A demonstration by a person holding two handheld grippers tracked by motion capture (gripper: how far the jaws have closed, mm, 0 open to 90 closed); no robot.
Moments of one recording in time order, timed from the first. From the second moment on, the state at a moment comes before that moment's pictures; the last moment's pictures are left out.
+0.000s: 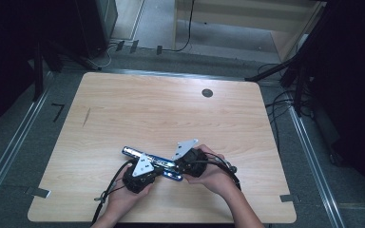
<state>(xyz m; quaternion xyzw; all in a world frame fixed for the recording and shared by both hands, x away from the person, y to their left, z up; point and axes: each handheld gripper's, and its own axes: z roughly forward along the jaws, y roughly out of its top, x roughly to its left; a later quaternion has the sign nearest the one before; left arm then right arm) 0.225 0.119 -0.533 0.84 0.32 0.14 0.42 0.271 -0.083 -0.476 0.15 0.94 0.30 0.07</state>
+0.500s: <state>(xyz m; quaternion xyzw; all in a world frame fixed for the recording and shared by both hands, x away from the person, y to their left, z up) 0.225 0.119 -0.533 0.84 0.32 0.14 0.42 0.272 -0.081 -0.481 0.16 0.94 0.29 0.07</state>
